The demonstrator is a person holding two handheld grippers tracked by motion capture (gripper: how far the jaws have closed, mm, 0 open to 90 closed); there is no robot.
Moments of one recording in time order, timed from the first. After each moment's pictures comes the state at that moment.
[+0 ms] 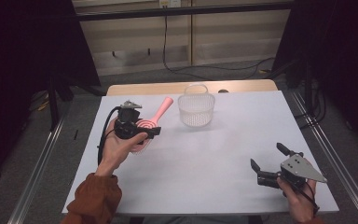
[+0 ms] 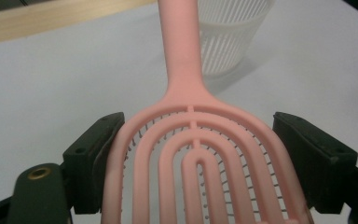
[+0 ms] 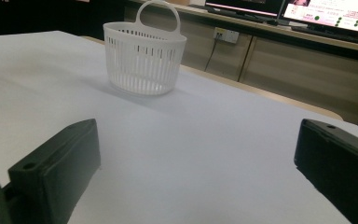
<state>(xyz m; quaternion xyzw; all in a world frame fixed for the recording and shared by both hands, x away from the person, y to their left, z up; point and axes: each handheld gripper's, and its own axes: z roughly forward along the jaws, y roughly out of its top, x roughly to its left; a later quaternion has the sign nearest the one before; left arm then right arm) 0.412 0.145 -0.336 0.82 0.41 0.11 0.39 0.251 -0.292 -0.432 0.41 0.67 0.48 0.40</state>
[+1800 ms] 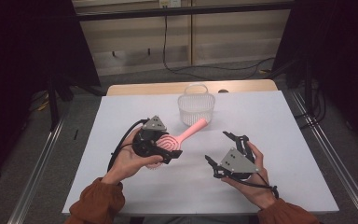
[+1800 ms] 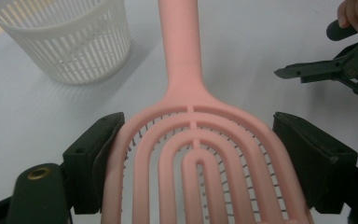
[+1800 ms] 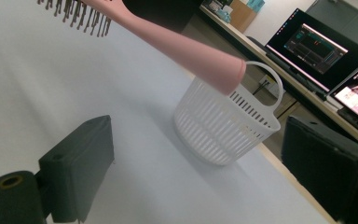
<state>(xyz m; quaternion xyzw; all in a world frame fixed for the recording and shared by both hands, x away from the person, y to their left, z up) 0.371 0.096 -0.343 0.89 0.22 0.06 0.40 0.290 -0.173 -0.406 0.19 0.77 0.42 0.44</state>
